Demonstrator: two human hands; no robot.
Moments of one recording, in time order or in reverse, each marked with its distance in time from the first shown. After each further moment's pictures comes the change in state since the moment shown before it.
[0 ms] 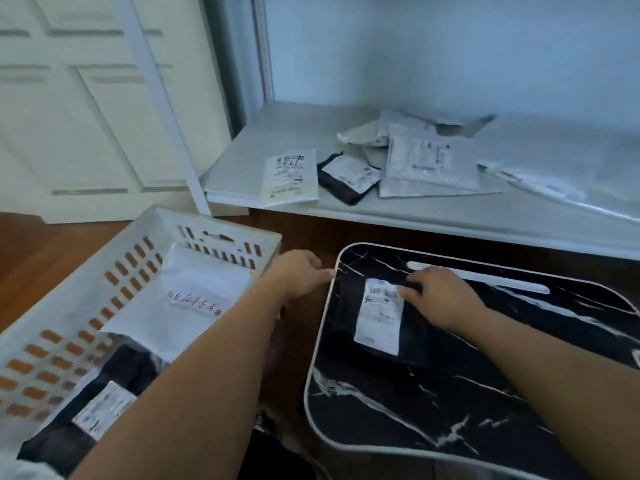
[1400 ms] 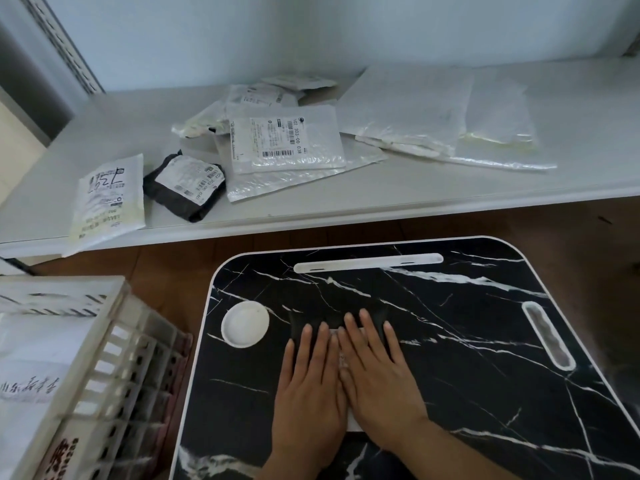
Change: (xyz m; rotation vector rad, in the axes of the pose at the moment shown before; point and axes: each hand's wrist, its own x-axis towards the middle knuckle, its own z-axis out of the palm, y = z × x) left_hand 0.002 0.050 0.259 0.540 0.216 0.556; right_hand -0.046 0.115 0.137 -0.121 0.343 -0.080
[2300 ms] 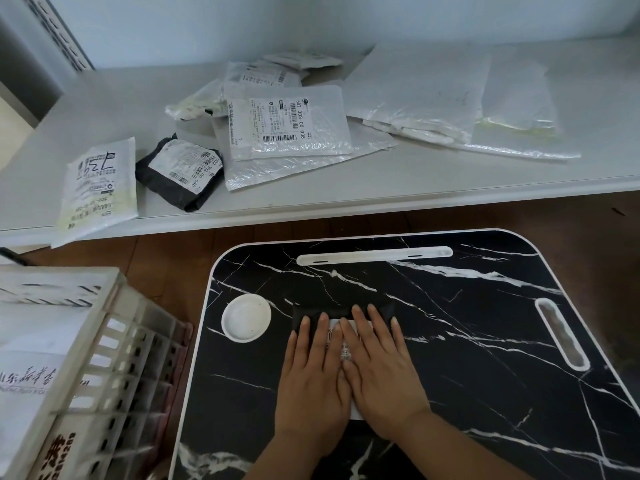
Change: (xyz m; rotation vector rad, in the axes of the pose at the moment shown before) left_hand 0.011 -0.005 0.004 -0.036 -0.051 -0.021; right_hand 0.008 0.003 0.008 0.087 -0.064 0.081
